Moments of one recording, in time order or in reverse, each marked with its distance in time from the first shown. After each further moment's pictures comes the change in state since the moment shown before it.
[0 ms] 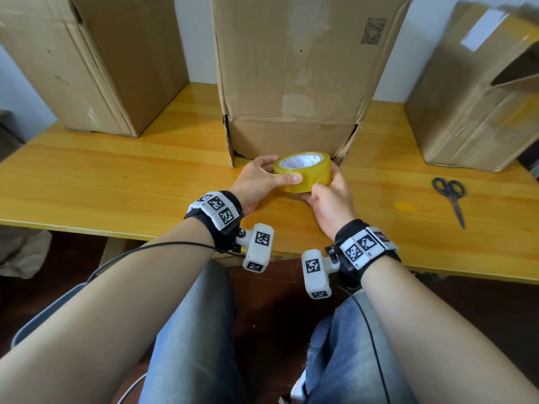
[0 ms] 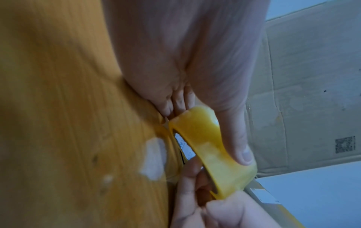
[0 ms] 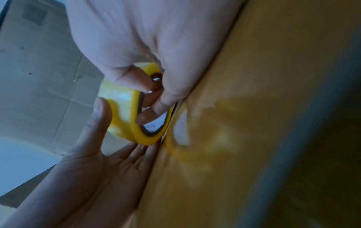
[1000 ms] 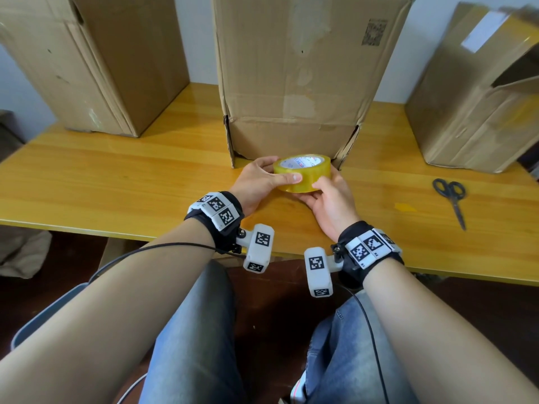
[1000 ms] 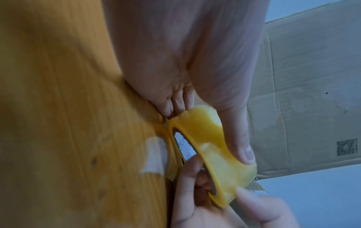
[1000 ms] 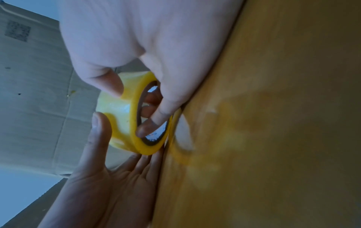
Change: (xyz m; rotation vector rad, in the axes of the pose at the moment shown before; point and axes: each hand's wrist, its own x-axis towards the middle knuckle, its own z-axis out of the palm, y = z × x) left_hand 0.000 0.001 0.000 -0.039 -0.003 -0.013; right_hand -0.005 -0.007 -0.001 0.077 -0.067 0.037
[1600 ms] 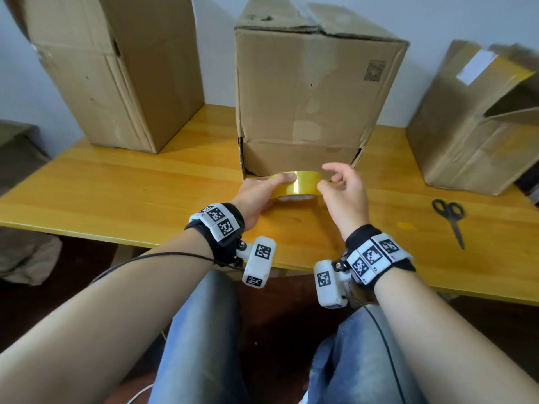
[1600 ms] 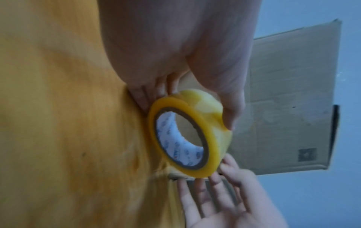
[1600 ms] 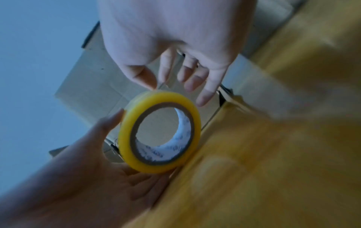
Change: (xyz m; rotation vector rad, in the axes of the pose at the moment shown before) left_hand -0.028 0.026 -0.006 -0.030 0.118 -0.118; right_hand -0.010 -0.034 0.015 -0.844 0.221 -0.322
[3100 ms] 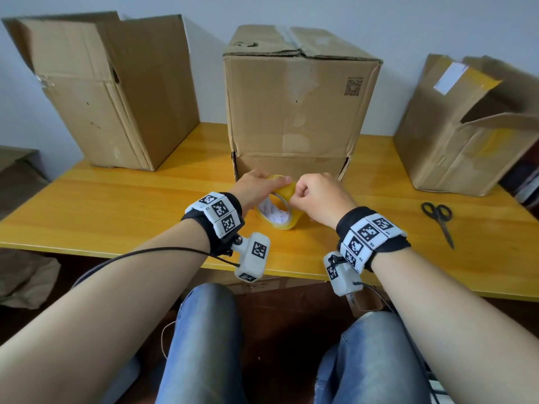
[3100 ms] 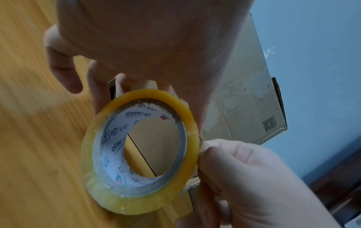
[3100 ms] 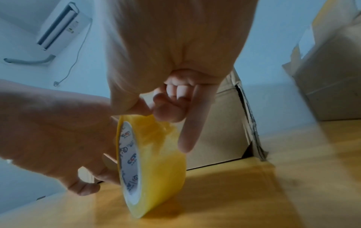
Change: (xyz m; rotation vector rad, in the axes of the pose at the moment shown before) left_hand -0.022 0.049 0.007 0.534 0.071 0.041; right_hand 0.003 -0.055 -0.008 -0.632 -0.419 -0.217
